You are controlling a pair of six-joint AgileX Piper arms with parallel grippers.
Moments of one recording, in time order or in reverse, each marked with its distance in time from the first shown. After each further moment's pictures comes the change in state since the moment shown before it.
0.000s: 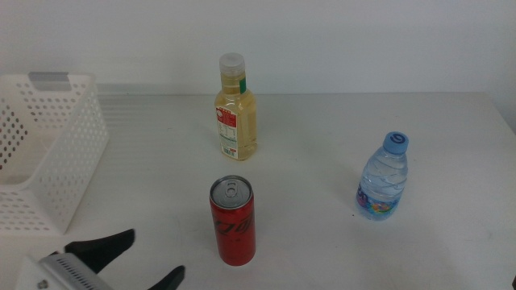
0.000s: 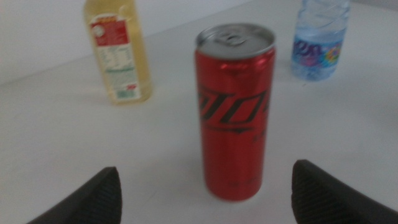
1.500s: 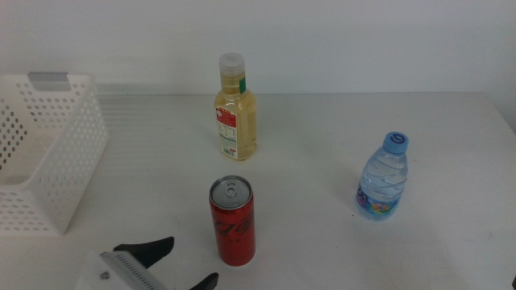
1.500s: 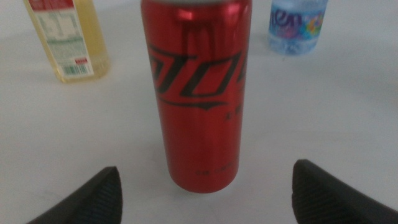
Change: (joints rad) left arm -0.030 0.529 -0.016 0.050 -0.476 -0.050; right arm 0.000 0.000 0.000 0.000 0.000 0.000
